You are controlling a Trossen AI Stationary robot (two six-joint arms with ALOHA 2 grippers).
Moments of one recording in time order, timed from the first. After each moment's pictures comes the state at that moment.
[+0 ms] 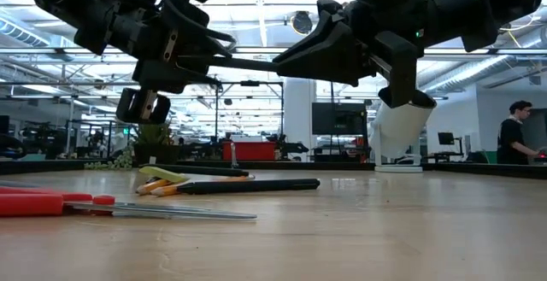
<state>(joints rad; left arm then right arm) -0.14 1.50 0.58 0.48 0.30 -1.34 0.31 1.72 0.69 0.73 0.31 -0.61</state>
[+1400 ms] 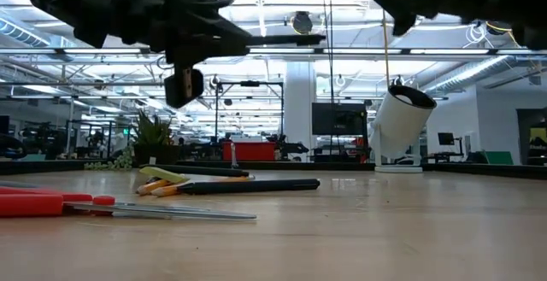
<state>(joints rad) -0.17 1.50 0.58 0.64 0.14 -0.89 0.35 1.37 0.29 1.35 0.39 -0.10</state>
